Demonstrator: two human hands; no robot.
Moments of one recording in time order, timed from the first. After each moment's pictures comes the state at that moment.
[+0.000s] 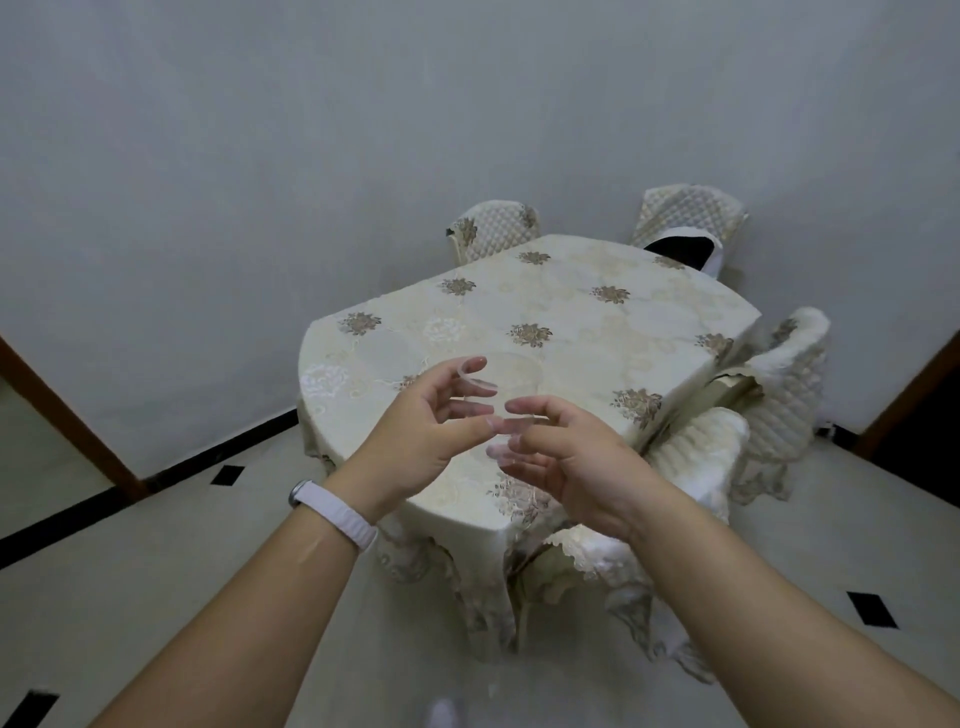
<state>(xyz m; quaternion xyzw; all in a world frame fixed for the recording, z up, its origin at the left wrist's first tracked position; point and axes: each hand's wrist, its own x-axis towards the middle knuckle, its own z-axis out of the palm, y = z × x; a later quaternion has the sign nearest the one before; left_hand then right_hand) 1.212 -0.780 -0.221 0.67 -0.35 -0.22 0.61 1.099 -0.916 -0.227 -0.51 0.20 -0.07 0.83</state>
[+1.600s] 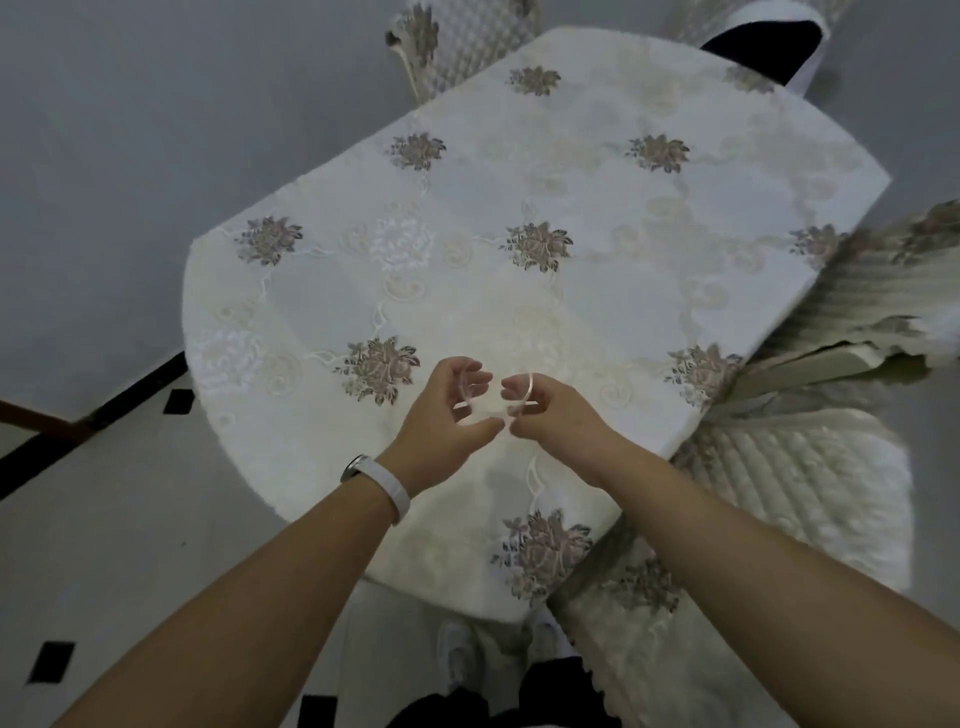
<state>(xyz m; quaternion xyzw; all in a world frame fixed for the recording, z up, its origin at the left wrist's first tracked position) 1.461 -0.972 -0.418 0.73 -0.25 -0.34 0.53 1.358 -1.111 -0.414 -0.68 0.32 0.04 0.66</state>
